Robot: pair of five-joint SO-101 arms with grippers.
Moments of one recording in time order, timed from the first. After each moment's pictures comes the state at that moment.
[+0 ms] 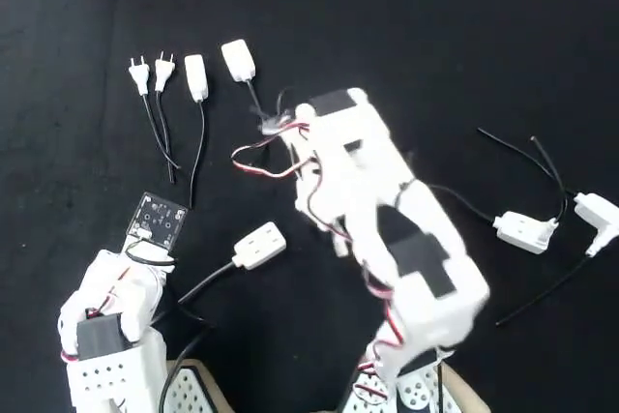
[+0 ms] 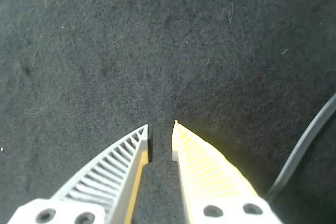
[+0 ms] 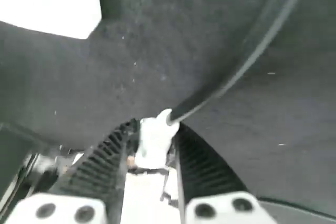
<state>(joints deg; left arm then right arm) -18.0 -104.2 95.0 73.4 -36.7 -21.2 9.8 9.8 95.5 17.9</state>
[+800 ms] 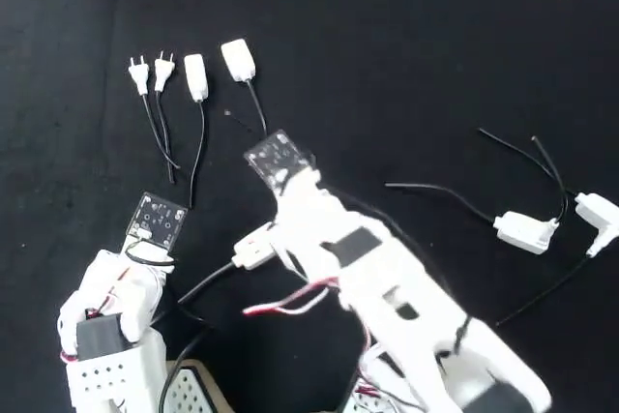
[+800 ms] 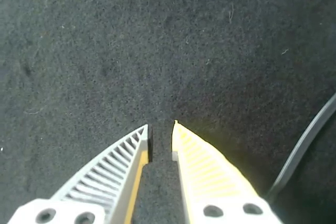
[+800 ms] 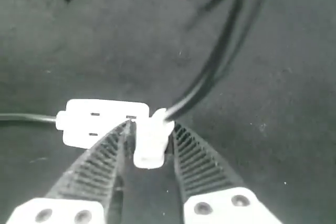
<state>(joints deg) -18.0 -104.2 95.0 73.4 -36.7 -34.0 -38.5 69.0 34.2 5.0</state>
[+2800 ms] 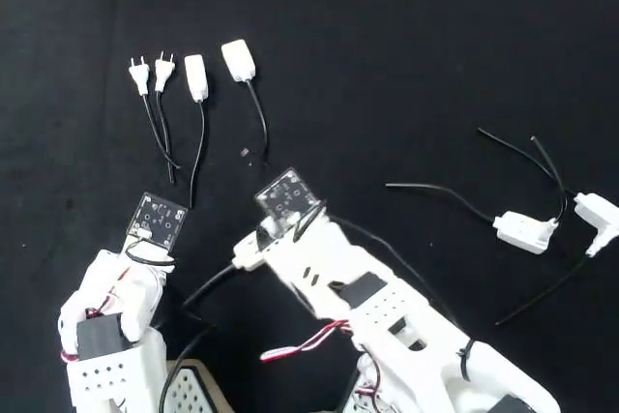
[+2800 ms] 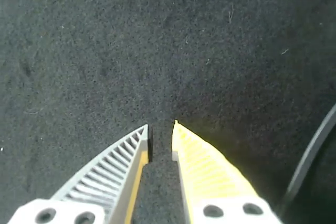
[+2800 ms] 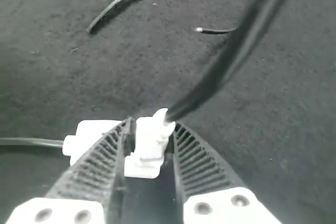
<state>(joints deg) -18.0 -104.2 95.0 73.4 -36.7 -38.3 -41.8 87.1 5.8 6.5</state>
